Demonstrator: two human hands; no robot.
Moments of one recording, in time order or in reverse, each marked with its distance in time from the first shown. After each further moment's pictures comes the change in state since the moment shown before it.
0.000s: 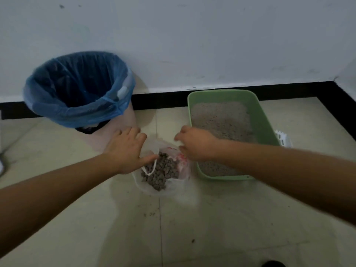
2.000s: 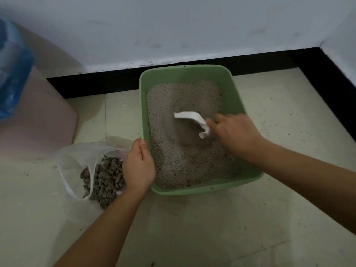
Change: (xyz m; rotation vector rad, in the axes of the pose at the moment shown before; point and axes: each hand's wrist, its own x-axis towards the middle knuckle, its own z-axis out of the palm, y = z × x) left_hand 0.093 0.192 0.068 -1.103 0.346 -0.592; right_hand -0.068 0.184 0.037 -0.422 0.014 0.196
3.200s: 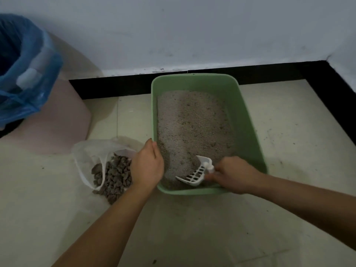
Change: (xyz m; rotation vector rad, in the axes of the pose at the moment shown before) left_hand 0.000 0.009 -0.009 0.223 -0.068 0.057; right_hand -0.045 -0.039 0.019 0.652 -0.416 0.145
